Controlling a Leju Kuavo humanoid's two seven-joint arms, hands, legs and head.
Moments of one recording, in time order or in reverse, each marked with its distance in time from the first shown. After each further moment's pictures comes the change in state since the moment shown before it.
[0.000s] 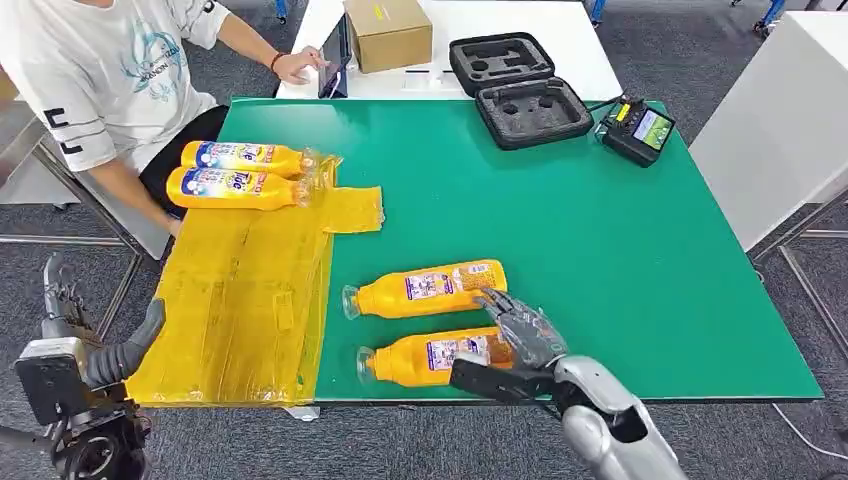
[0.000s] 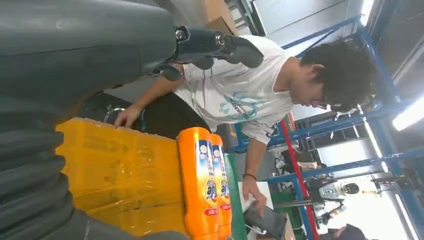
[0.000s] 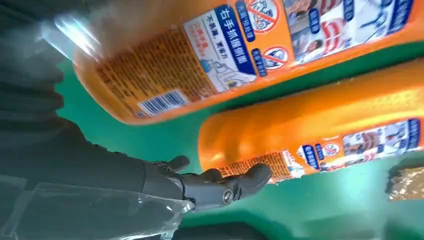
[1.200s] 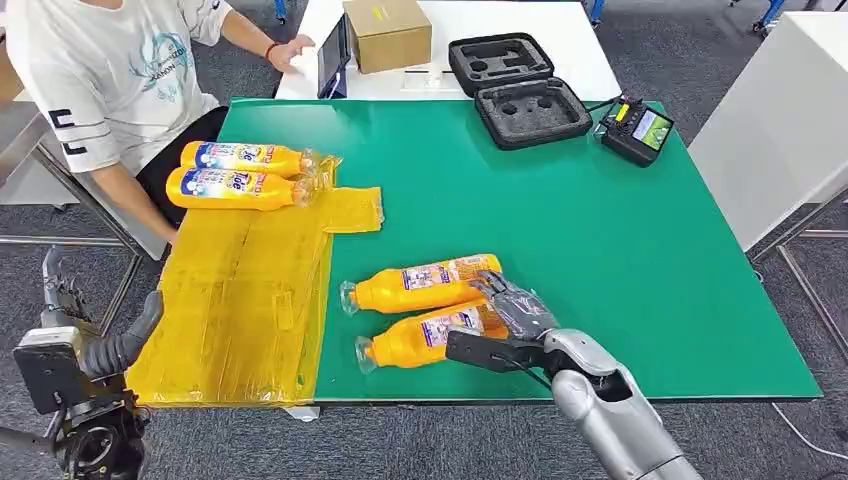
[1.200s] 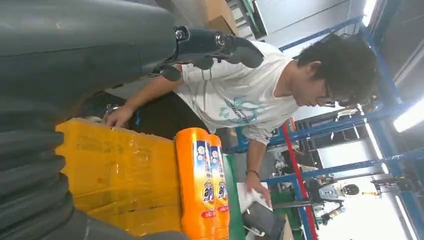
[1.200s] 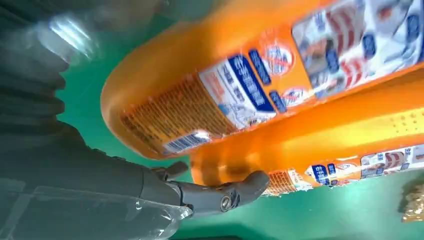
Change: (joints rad) left arm -0.027 0.015 0.000 0.026 0.019 0.003 0.009; right arm -0.141 0.034 0.047 0.201 -0.045 0.031 -0.026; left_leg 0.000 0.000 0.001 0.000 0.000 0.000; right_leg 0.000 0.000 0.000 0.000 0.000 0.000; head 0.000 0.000
